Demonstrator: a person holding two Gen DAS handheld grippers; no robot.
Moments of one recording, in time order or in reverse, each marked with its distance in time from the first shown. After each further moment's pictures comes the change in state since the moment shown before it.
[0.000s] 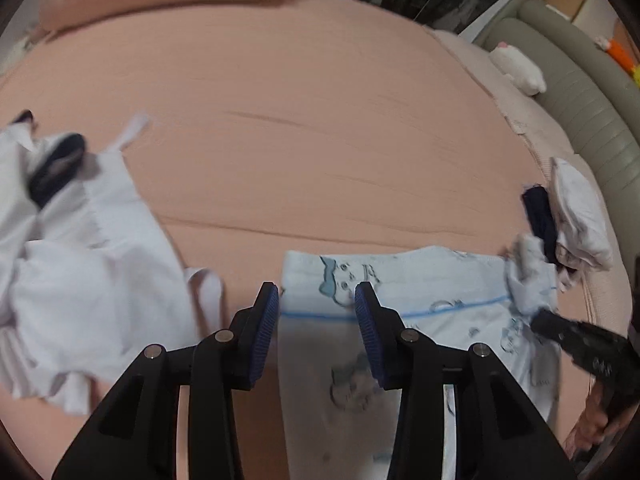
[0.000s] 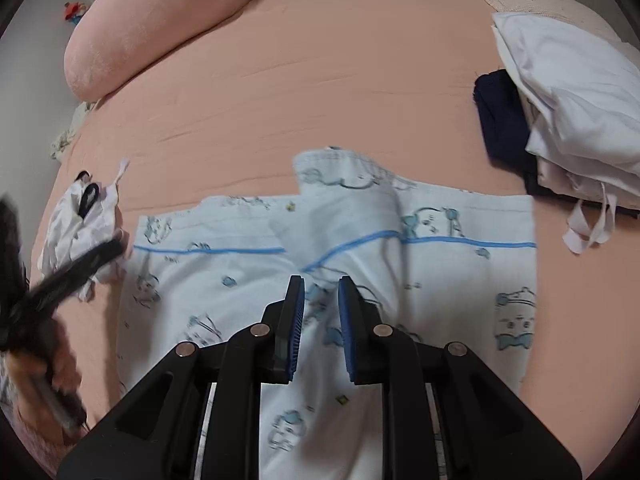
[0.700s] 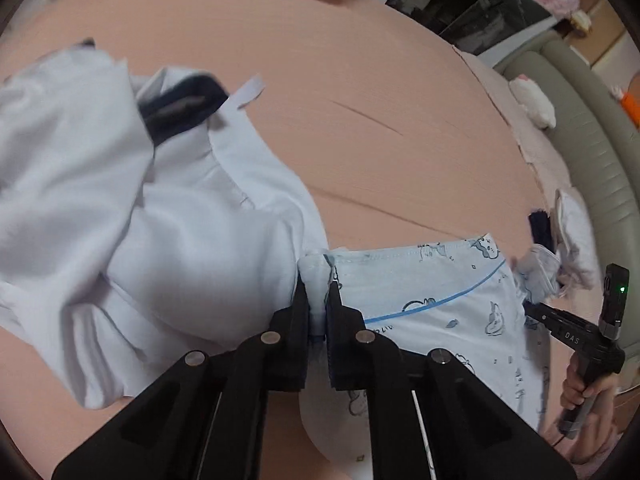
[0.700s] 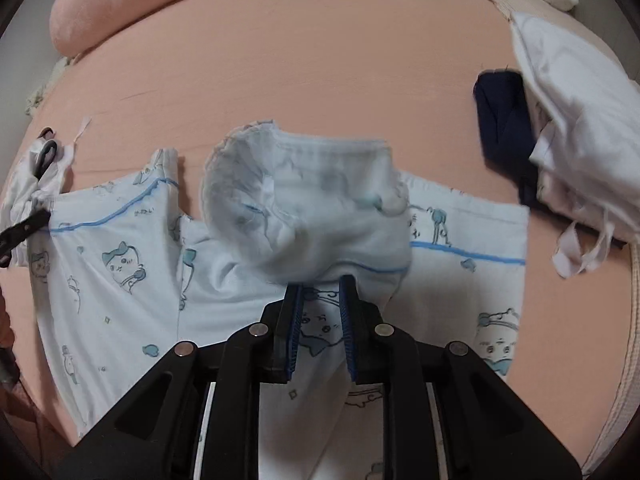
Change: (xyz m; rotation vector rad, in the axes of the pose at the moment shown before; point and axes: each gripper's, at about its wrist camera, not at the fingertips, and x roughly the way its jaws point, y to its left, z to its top) left arm -0.040 0.113 -0.005 -0.128 -0.006 -0.106; right arm 0.013 0.012 -0.009 -0.085 0.033 -0.094
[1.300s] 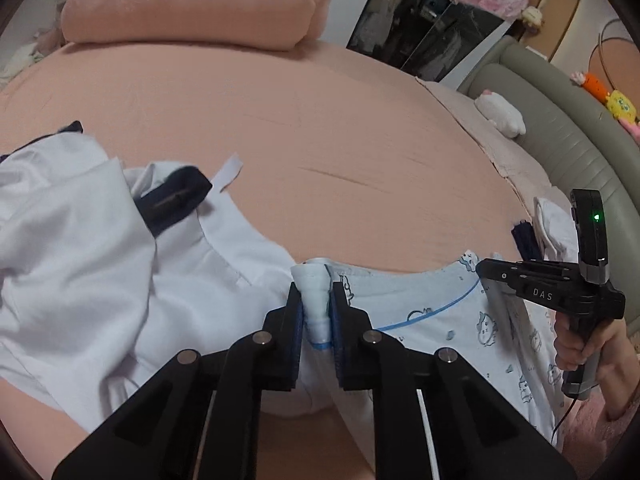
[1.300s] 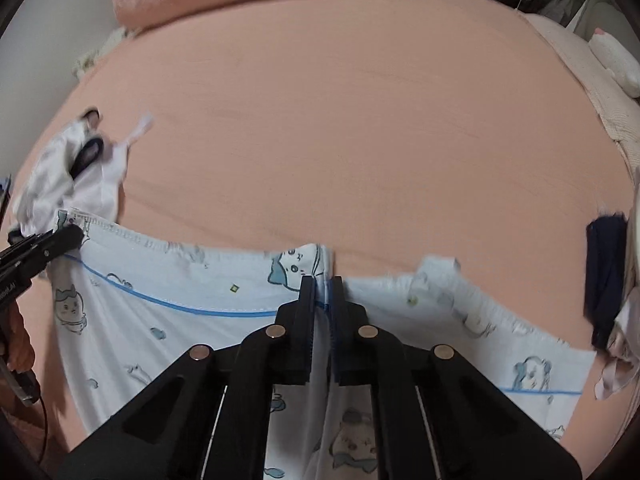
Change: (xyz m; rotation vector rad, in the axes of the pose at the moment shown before) left arm -0.028 -0.005 -0.013 0.126 -0.172 0.034; right arm 0.021 0.078 0.065 -0.214 -0.079 0.051
